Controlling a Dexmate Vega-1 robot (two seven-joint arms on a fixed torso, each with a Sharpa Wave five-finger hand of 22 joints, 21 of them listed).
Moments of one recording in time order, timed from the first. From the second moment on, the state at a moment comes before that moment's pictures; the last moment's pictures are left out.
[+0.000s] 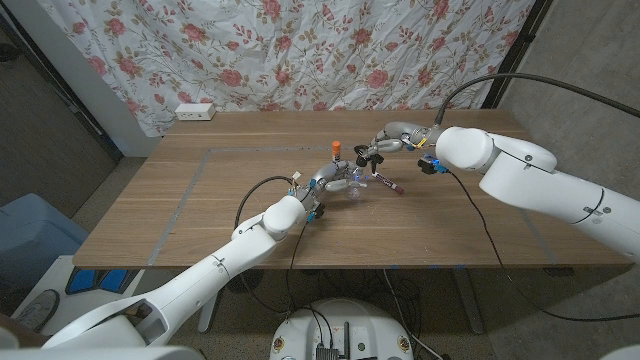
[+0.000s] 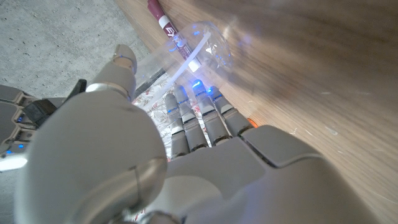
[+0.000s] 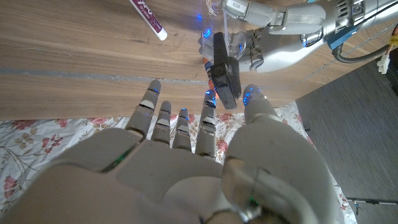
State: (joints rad) left arm 0.81 0.48 0.71 -1.52 -0.12 -0.11 0.10; left_hand 0.97 0.01 0.39 -0.19 0.20 0.40 -0.02 0.67 0.21 0.60 -0.09 0.29 0.51 0.53 -0.05 0.30 0.25 0.34 -0.04 0.21 0.18; right arm -0.63 -1.02 -0.66 -2.34 -0.03 -0.76 0.25; right_hand 0.84 0.11 0.32 -0.20 0.28 0.60 0.01 0.20 0.21 0.17 0.10 0.20 0.20 0.12 0.16 0.24 0.26 0.37 0.21 0.18 0.16
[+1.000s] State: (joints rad) left arm 0.81 0.48 0.71 -1.53 -0.12 -0.12 0.10; left_hand 0.97 0.01 0.39 -0.20 0.20 0.40 -0.02 0.67 0.21 0.60 -0.09 0.29 0.51 0.54 -0.05 0.30 0.25 0.34 -0.04 0.21 0.18; right arm -0.65 -1.03 -0.64 -2.33 0.02 -0.76 0.21; right_hand 1.11 0.12 0.41 -0.18 0.33 0.75 -0.19 0.28 0.25 0.21 0.01 0.21 0.20 0.14 0.08 0.26 0.27 0.38 0.16 0.19 0.16
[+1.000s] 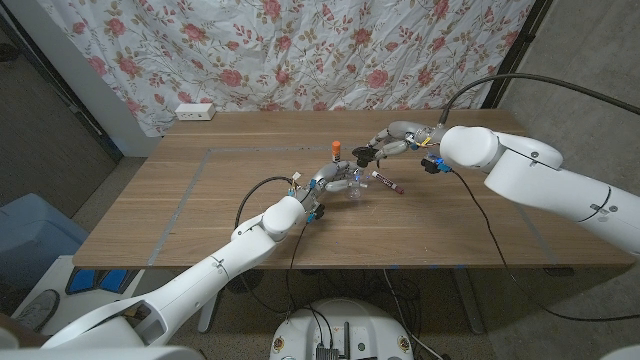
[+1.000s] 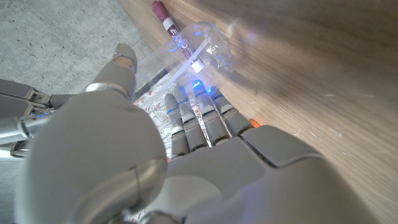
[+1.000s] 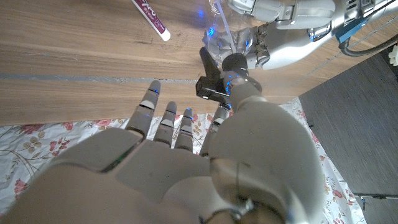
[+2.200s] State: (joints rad) left arm 0.81 0.47 0.71 -1.52 -0.12 -0.12 0.10; left_hand 0.97 0.01 0.40 -0.20 0.19 0.41 -0.01 0.67 0.21 0.60 -0.09 0.29 0.51 0.54 -0.05 0.29 0.25 0.34 -0.04 0.21 0.18; right arm -0.67 -0.99 -0.63 -2.29 0.03 -0.72 0.13; right_hand 1.21 0.13 0.40 -0.18 0.31 1.02 -0.24 0.41 0.26 0.30 -0.07 0.22 0.20 0.16 0.02 0.31 0.32 0.38 0.13 0.19 0.17
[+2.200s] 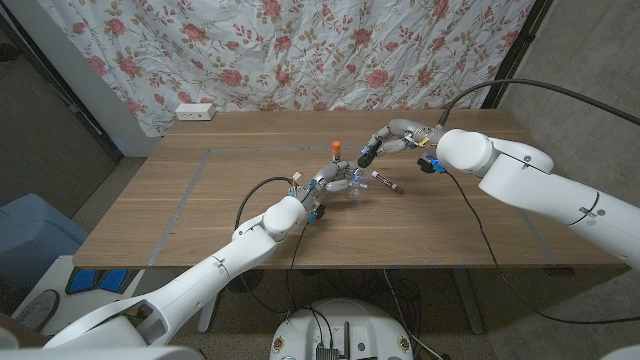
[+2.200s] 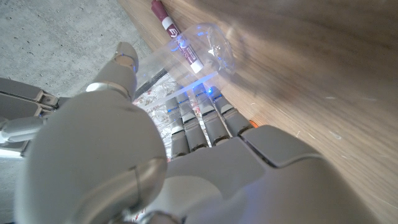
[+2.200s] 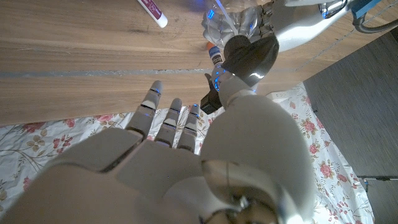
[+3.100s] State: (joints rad) left arm 0.80 0.47 0.71 -1.50 -0.13 -0.13 0.09; left_hand 0.97 0.01 0.40 -0.20 0.19 0.41 -0.01 0.67 0.21 0.61 -0.09 0.29 0.51 0.54 -0.05 0.29 0.26 0.34 -0.04 0.21 0.18; right arm -0.69 -0.99 -0.61 -2.29 0.01 -0.69 0.09; right_hand 1.30 0.11 0.40 -0.19 0.31 0.91 -0.22 0.33 0.22 0.23 -0.07 0.20 0.20 0.10 0.04 0.30 0.33 0.34 0.14 0.19 0.17
